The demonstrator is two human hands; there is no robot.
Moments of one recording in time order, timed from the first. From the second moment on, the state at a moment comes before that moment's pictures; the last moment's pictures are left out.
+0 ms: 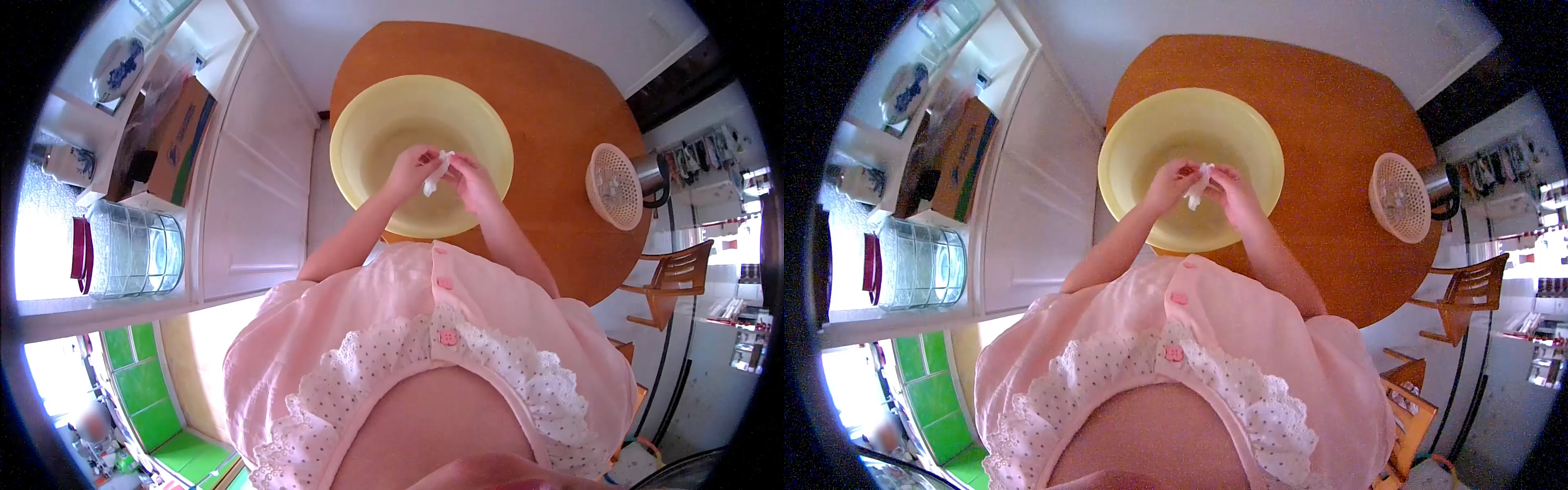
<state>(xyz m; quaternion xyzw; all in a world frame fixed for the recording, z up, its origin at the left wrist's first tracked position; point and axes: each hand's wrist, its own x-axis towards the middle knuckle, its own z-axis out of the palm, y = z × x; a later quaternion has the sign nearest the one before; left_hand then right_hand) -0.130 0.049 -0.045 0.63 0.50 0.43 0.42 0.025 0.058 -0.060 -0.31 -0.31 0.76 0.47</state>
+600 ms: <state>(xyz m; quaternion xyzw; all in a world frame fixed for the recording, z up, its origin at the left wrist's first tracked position) -0.127 0.054 -0.050 0.38 0.44 0.50 0.64 0.013 0.062 -0.045 -0.43 -0.34 0.59 0.59</state>
